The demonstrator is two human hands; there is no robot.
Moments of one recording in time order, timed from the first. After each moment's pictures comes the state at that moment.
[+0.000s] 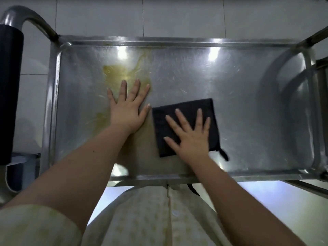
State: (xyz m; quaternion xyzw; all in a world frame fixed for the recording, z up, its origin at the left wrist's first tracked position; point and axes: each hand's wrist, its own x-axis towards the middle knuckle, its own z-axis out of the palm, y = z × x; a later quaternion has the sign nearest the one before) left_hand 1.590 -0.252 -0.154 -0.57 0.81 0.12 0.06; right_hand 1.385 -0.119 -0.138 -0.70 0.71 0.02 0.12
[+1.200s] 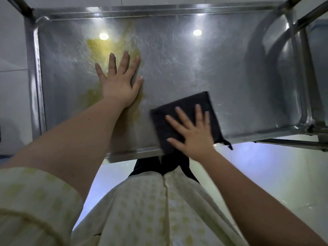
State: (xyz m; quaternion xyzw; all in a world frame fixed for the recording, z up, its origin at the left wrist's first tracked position) left_hand 1.593 -0.244 -0.154 -0.56 0.82 0.11 0.06; right_hand 1.393 -0.021 -0.137 -0.71 0.70 0.02 0.11
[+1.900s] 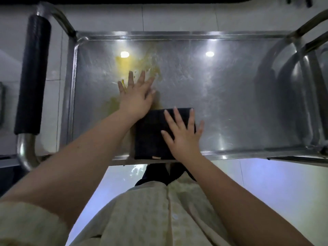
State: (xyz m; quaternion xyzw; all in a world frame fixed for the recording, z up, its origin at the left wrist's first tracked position) left_hand 1.619 -0.212 -0.105 -0.56 0.80 0.22 0.00; right_hand 1.478 -0.054 -0.119 -0.63 0.75 -0.02 0.19
